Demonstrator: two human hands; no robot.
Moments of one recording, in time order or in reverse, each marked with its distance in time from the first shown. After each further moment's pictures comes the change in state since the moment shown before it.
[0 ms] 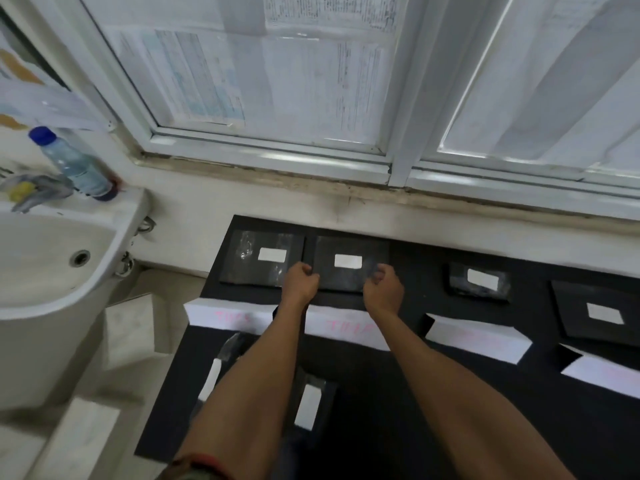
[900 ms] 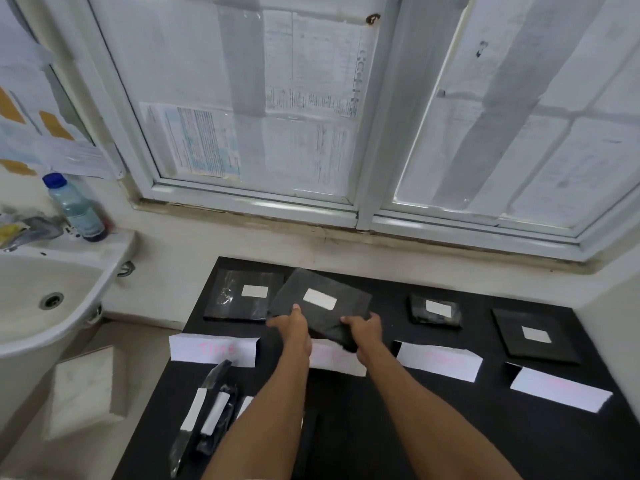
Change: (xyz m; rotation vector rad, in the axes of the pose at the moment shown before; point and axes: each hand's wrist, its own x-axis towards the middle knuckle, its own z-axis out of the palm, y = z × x) left_hand -0.085 0.022 0.020 -1.070 0.239 -0.207; right_hand -0.062 -0.015 -0.046 0.501 -0.160 0.361
